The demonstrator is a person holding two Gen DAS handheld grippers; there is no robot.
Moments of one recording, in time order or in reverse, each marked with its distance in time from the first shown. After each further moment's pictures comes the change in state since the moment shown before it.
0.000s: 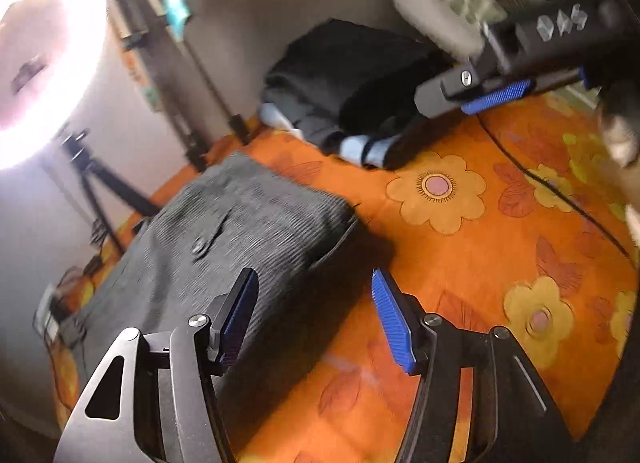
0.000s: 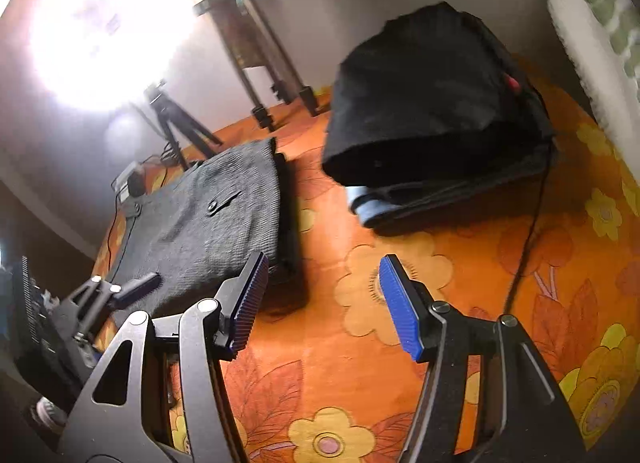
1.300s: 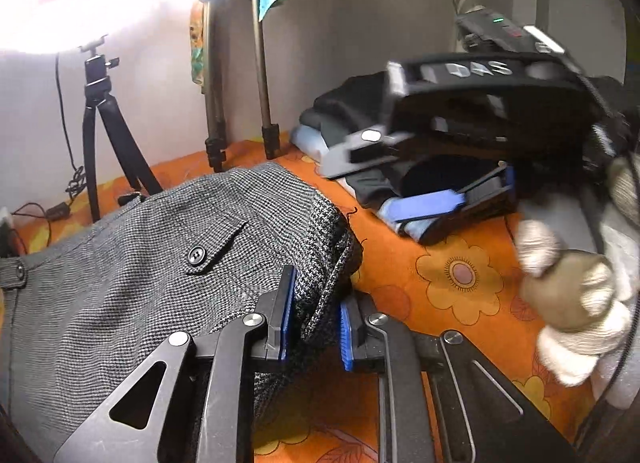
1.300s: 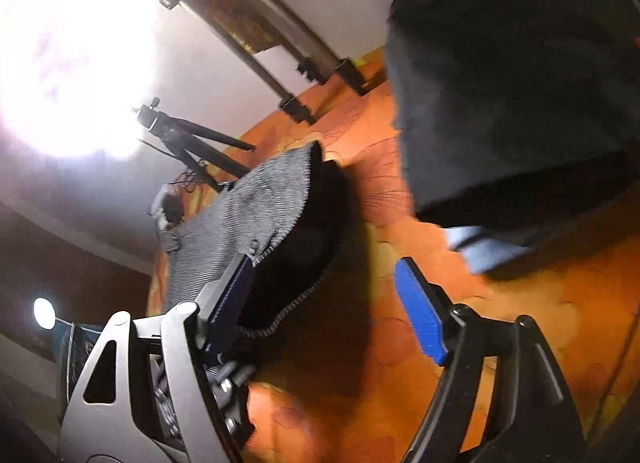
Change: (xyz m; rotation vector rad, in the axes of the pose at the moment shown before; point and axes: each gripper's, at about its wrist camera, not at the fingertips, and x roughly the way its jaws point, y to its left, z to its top) left arm 0.017 0.064 -0.009 -0.367 -0.159 -0.128; right arm 0.107 0.026 0.046 0.179 0.148 0.258
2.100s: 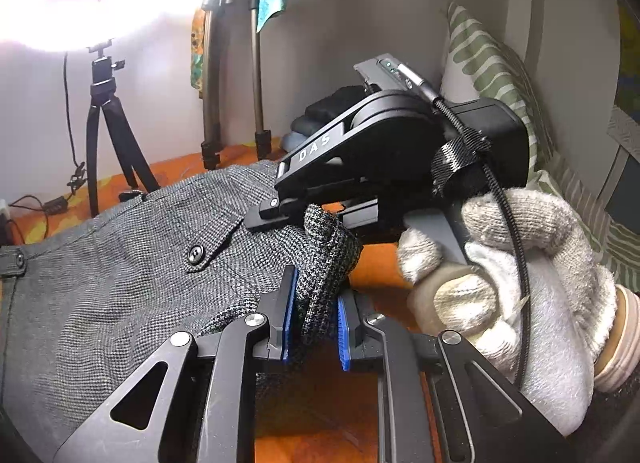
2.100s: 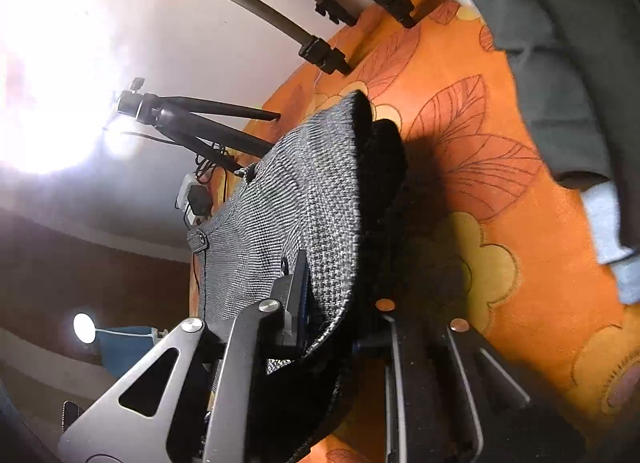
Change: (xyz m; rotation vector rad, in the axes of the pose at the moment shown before) left arm -0.021 -0.001 -0.002 -0.029 -0.022 -0.044; right arm 0.070 0.006 0.006 0.078 0.109 0.136
